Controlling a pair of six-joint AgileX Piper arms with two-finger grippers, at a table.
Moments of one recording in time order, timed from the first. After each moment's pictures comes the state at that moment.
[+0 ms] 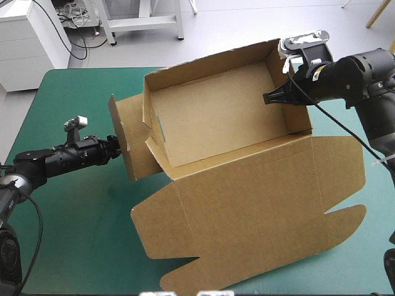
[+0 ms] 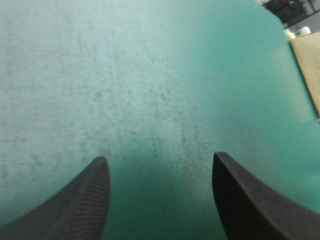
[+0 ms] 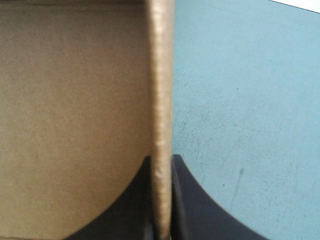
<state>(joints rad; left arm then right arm) 0.22 1.53 -0.85 -1.41 0.91 1.13 0.27 1.51 -1.88 0.03 1.23 -0.06</state>
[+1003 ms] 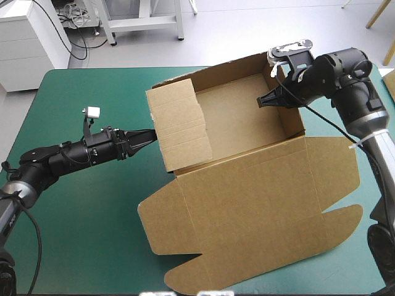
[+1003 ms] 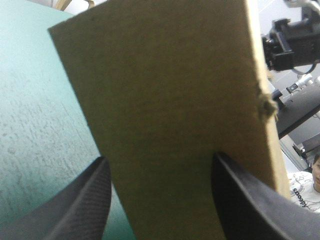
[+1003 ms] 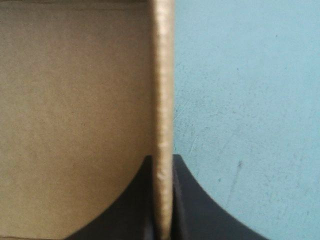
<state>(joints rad) 0.08 1.40 -0.85 -1.65 1.17 1.25 0.27 1.63 -1.88 -0.01 1.23 -0.07</state>
